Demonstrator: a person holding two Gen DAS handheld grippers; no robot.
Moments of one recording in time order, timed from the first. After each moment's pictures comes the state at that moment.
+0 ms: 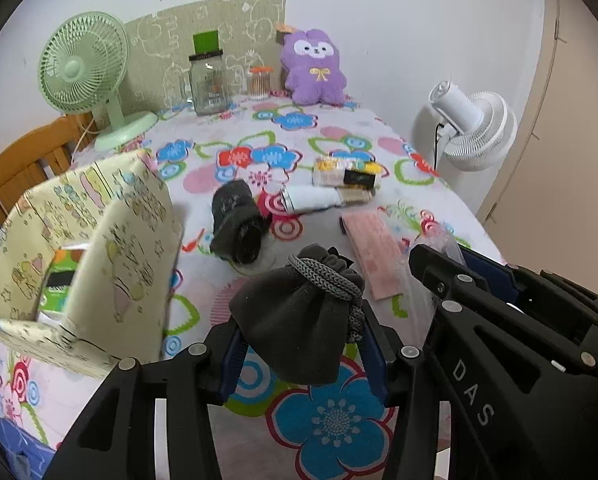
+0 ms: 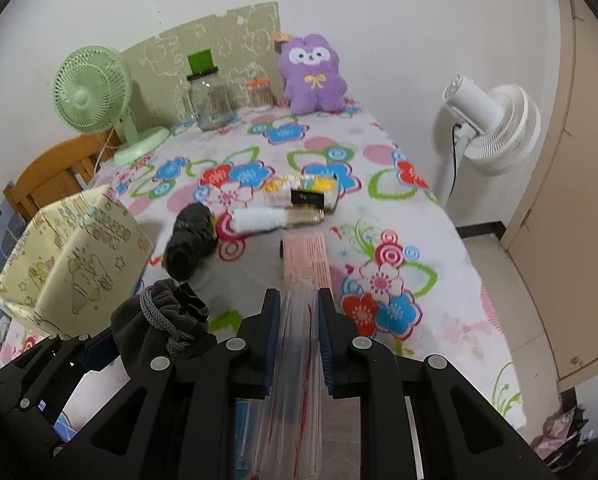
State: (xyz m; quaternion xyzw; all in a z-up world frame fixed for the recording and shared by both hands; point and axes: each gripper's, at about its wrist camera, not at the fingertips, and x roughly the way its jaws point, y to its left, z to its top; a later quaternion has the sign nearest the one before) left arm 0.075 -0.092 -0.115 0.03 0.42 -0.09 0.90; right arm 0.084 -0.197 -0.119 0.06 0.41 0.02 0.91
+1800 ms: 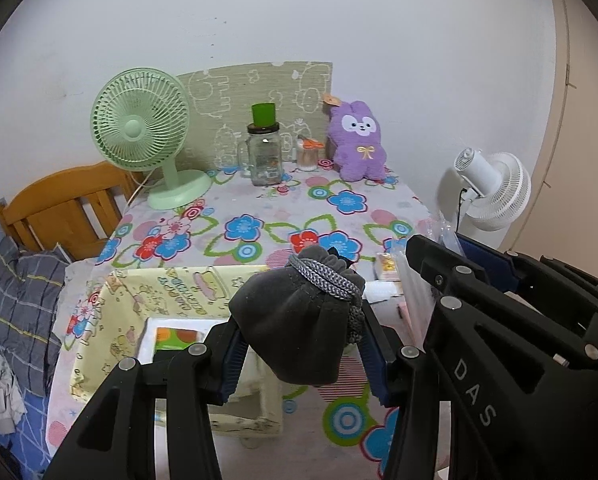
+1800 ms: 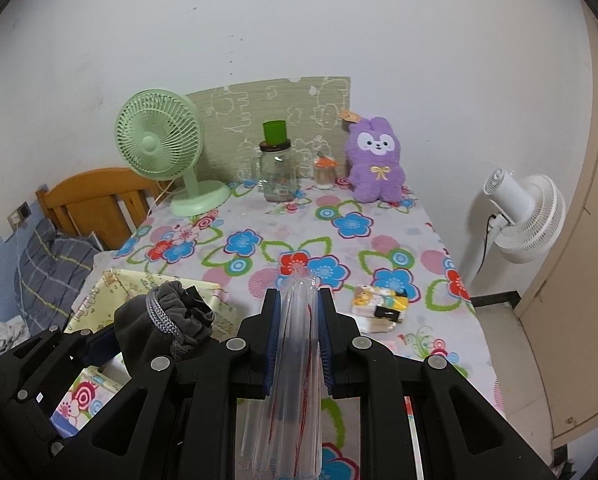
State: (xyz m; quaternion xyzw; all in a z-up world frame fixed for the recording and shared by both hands) left arm 0.083 -0.014 -0.022 0.03 0.35 -0.06 0.93; right arm 0.100 -0.116 -0.016 0.02 0.33 0.08 0.94
